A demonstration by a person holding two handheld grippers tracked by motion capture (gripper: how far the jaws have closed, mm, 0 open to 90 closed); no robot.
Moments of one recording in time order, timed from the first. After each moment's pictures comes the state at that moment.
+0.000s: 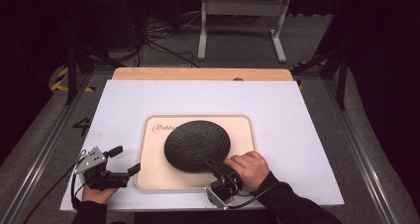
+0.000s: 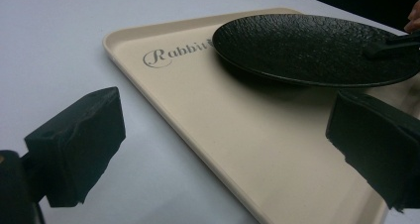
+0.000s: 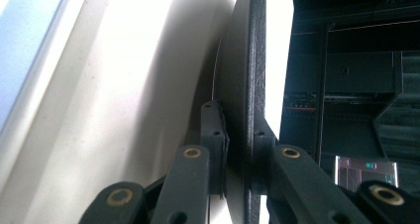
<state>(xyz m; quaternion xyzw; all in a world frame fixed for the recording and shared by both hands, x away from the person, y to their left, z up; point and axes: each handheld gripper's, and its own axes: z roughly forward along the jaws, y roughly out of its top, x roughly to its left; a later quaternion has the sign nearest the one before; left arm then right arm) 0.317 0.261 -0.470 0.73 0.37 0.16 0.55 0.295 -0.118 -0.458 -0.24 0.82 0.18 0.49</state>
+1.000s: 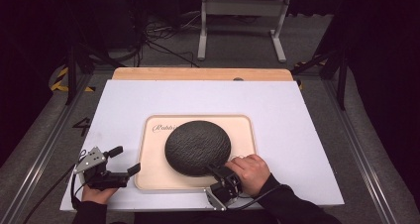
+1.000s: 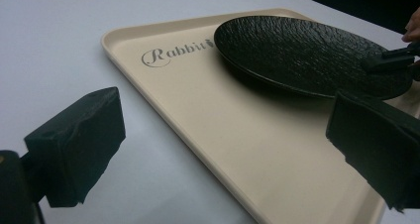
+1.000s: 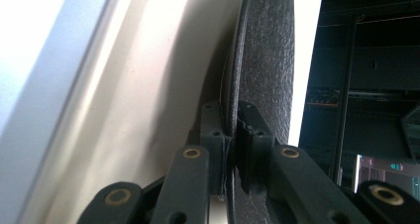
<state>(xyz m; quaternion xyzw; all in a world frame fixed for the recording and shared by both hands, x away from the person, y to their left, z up) 0.317 0.262 -0.470 0.73 0.37 0.15 0.55 0.291 -0.117 -0.460 -0.24 0.84 0.15 0.46</state>
